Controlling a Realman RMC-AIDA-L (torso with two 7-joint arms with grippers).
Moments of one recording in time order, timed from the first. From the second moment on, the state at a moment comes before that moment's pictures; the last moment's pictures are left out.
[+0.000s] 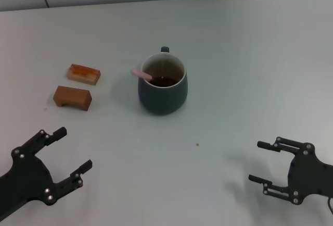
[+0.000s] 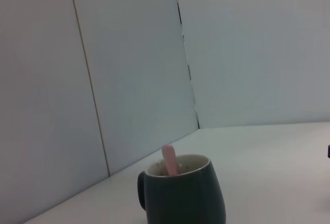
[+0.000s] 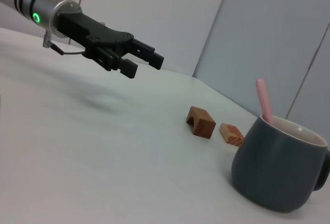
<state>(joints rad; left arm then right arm) -0.09 -2.06 0.88 0.35 1.50 1.64 -0.41 0.26 2.08 -0.41 -0.41 -2.16 -1.65 0.28</state>
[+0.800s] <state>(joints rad) -0.09 -2.06 0.87 0.35 1.50 1.63 -0.40 0.27 2.08 -0.40 -0.36 -2.16 -1.63 0.25</state>
